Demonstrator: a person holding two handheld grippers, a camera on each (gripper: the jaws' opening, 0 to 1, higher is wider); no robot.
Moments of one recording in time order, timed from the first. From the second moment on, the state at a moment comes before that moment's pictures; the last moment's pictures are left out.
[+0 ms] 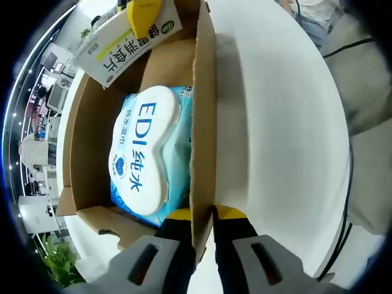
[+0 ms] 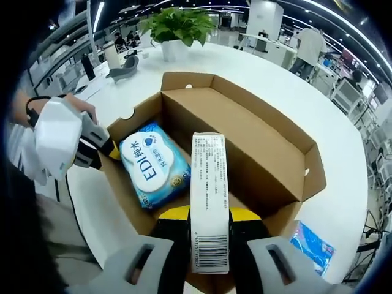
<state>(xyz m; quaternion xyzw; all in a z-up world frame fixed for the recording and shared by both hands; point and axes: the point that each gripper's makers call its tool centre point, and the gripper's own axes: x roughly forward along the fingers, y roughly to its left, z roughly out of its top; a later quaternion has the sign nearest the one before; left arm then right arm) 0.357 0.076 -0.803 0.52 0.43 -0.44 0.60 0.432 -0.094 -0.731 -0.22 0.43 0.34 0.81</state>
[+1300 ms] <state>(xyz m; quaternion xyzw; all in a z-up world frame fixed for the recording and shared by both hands) 0.357 0.077 -0.803 0.52 0.43 -0.44 0.60 0.415 -0.098 -0.686 -0.16 0.39 0.32 0.85</state>
